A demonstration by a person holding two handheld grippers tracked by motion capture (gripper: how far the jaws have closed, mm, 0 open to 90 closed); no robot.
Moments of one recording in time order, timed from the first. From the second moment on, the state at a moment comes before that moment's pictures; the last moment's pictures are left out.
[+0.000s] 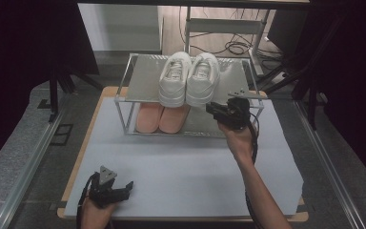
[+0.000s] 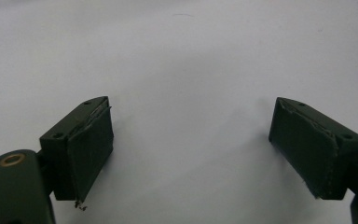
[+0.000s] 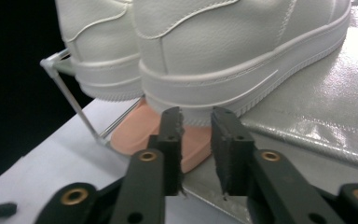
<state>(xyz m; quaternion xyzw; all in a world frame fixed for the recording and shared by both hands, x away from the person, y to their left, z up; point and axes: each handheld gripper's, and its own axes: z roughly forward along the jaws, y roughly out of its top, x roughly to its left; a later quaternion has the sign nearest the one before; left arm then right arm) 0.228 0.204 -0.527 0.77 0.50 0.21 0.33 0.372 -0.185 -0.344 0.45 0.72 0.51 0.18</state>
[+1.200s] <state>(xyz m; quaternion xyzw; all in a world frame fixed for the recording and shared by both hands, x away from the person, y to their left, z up) 0.228 0.204 -0.528 0.77 0.50 0.21 0.33 0.323 -0.225 -0.366 0.37 0.79 0.45 0.19</state>
